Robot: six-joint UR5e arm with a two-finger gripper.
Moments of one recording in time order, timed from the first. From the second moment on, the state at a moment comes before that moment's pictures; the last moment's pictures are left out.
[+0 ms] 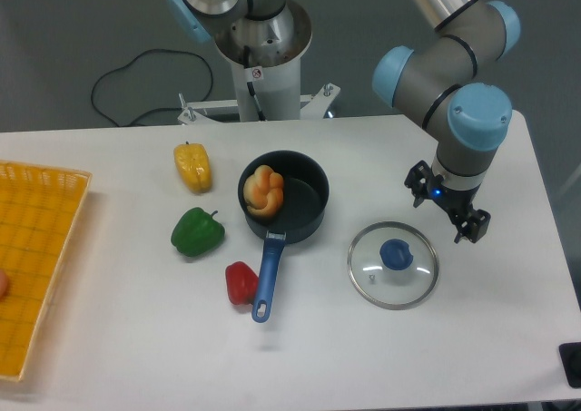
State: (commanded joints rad) arm 2.77 -2.00 -1.59 -1.06 1.58 1.58
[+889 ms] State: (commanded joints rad) arm 2.82 -1.96 -1.66 -1.04 1.58 1.45
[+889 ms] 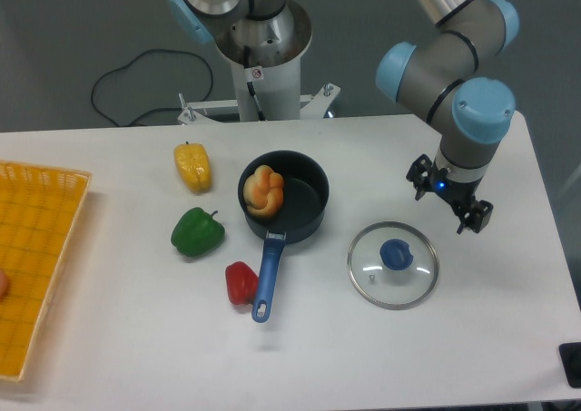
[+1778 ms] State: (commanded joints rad) arm 2.81 -1.96 -1.74 -0.95 1.58 1.29
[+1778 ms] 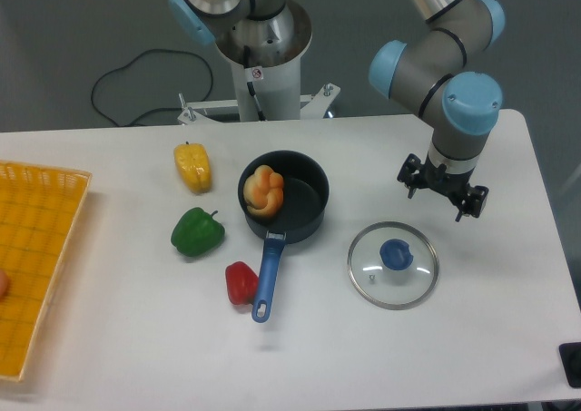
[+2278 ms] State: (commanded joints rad) arm 2.79 -1.97 -1.77 -0.88 1.57 1.27
